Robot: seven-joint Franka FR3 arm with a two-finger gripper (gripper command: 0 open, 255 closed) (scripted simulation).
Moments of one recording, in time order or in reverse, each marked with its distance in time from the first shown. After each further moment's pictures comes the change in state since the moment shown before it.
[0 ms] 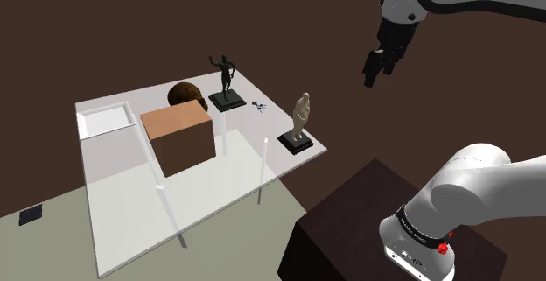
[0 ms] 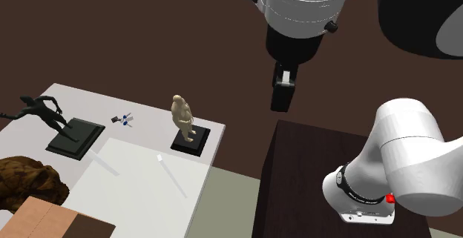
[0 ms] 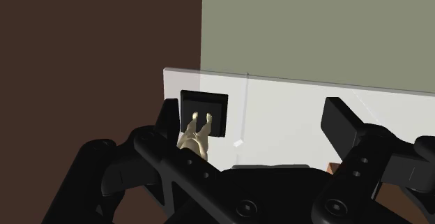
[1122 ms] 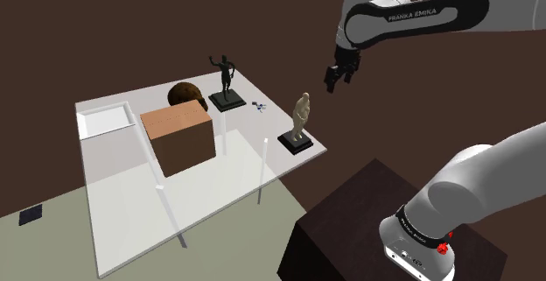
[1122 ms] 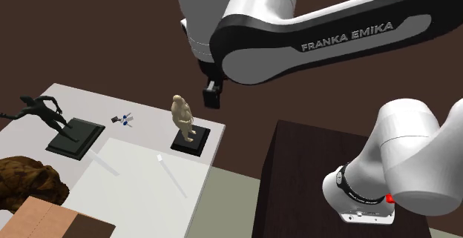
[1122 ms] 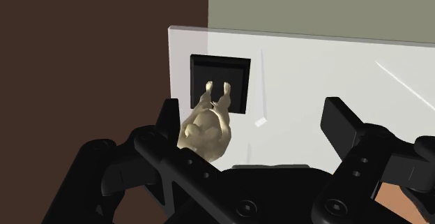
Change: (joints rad) arm -0.055 0.440 -0.090 0.021 -0.066 0.450 -0.046
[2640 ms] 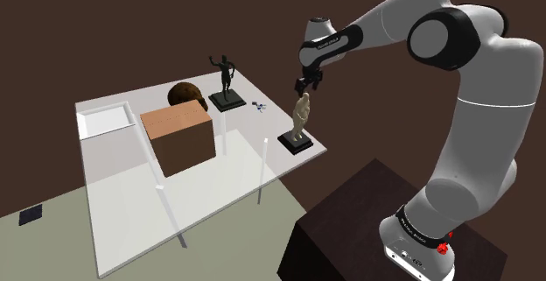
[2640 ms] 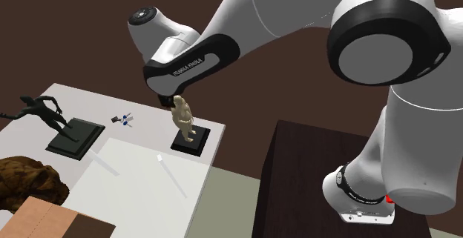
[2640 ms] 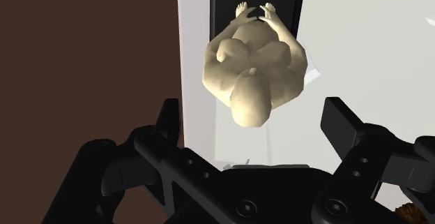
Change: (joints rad) arm -0.064 0.745 -0.053 0.486 0.031 0.301 -0.078
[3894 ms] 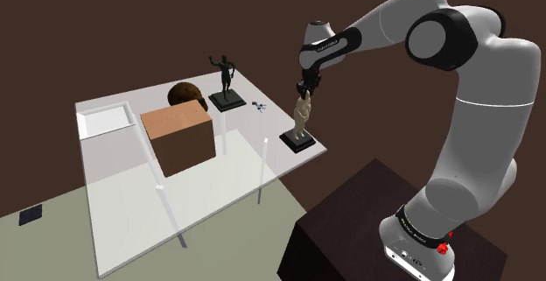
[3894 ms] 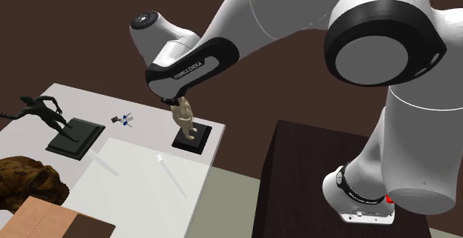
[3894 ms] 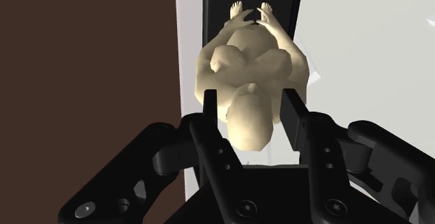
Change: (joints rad) arm 0.000 0.011 0.000 -0.010 -0.001 0.020 0.003
